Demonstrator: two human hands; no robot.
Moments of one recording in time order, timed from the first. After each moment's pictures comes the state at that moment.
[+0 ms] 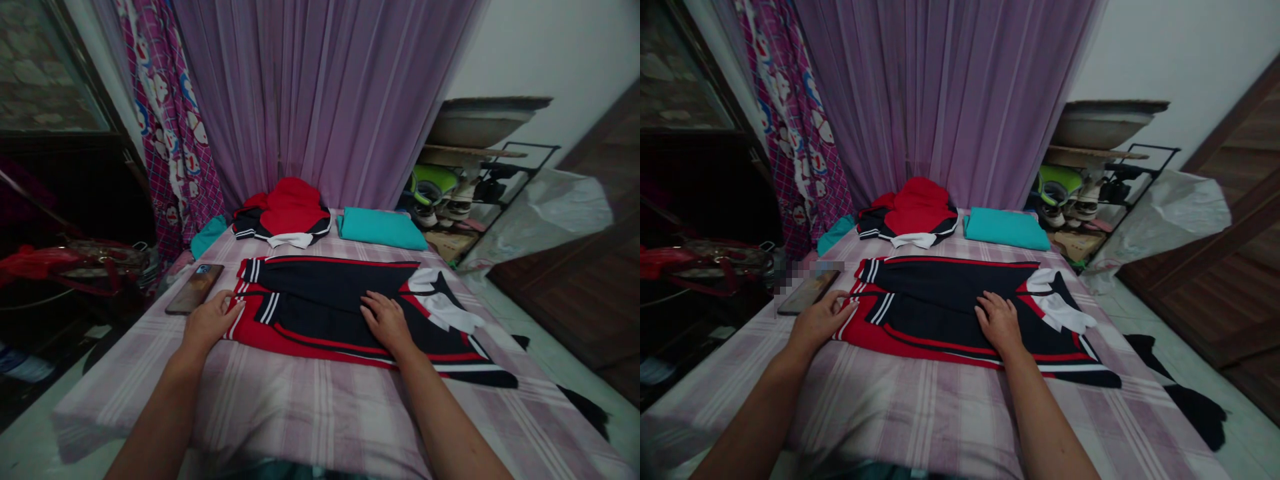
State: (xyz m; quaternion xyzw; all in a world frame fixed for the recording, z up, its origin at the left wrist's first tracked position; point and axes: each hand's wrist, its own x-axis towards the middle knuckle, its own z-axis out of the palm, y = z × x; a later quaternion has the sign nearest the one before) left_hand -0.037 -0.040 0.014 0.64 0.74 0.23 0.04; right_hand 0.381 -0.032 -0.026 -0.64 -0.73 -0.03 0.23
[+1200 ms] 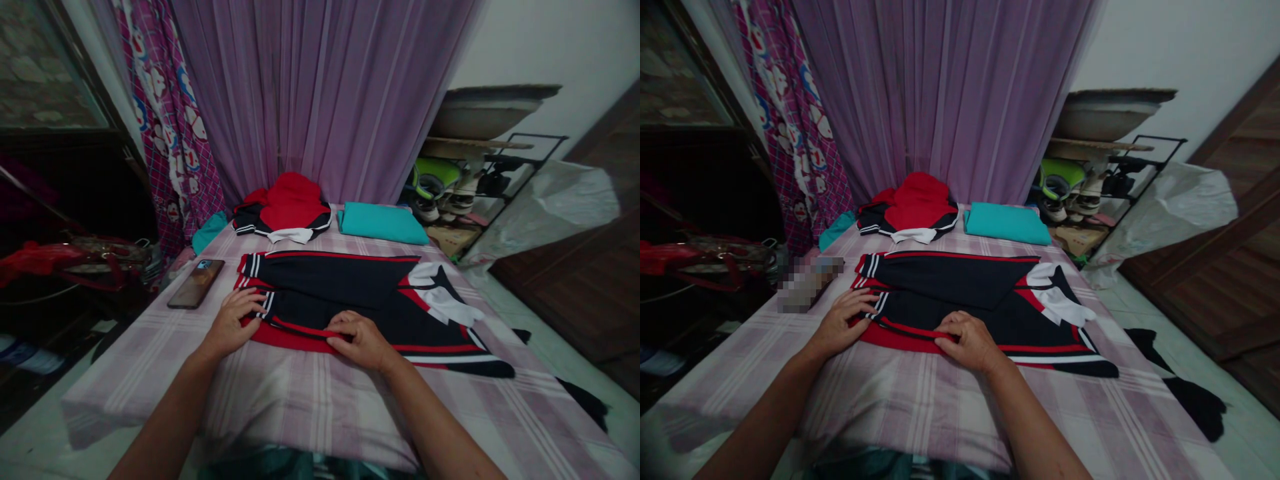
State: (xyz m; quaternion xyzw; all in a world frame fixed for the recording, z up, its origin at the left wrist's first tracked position) left_hand -0.007 -0.051 0.002 0.81 0.48 0.32 0.07; right_hand 0.325 -0.080 0.012 -0.40 -0.85 0.20 0.28
